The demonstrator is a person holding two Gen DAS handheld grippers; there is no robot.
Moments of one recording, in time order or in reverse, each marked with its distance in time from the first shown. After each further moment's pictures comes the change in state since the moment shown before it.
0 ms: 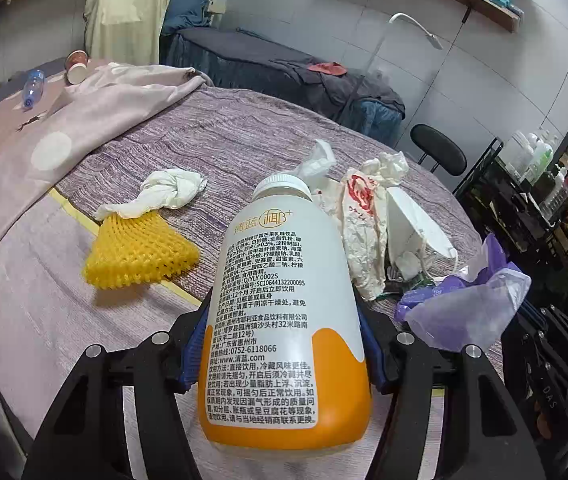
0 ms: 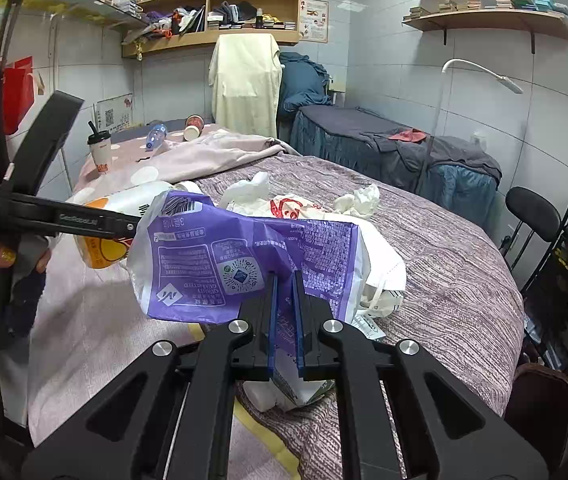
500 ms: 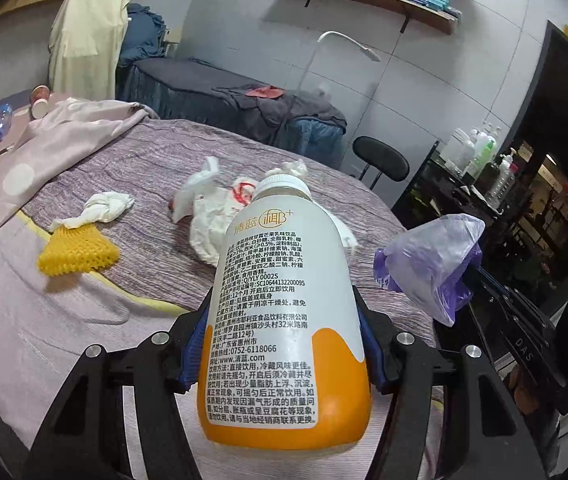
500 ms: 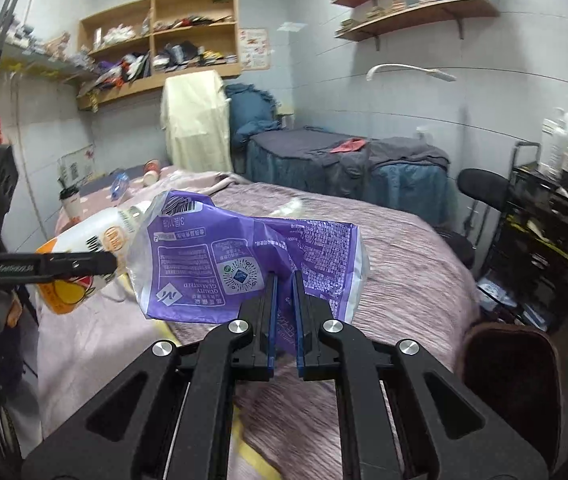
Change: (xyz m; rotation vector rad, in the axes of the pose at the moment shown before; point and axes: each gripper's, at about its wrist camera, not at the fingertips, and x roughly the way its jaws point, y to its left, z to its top) left arm -0.037 -0.074 -0.032 0.096 -0.096 -0.142; right arm -0.080 -0.068 -0.027 0.207 -0.116 -0.152
